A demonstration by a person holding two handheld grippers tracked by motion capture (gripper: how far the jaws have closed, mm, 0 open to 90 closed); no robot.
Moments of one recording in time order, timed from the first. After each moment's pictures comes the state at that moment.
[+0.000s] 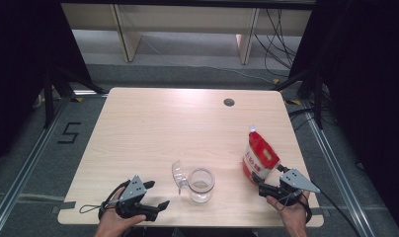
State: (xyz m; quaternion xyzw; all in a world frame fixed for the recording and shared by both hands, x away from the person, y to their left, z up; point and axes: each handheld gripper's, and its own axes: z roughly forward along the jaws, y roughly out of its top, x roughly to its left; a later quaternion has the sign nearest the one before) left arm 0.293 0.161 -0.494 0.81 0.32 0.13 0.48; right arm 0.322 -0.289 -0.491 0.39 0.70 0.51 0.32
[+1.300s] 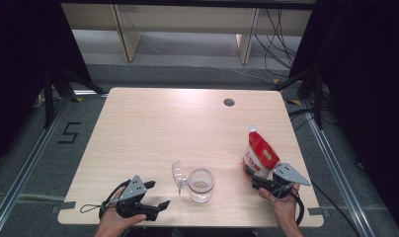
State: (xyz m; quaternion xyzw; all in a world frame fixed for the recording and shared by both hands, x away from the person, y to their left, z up) left arm 0.294 0.160 -0.495 0.81 0.32 0.12 0.48; right arm 0.349 -0.278 -0.507 0.38 0.68 0.56 0.28
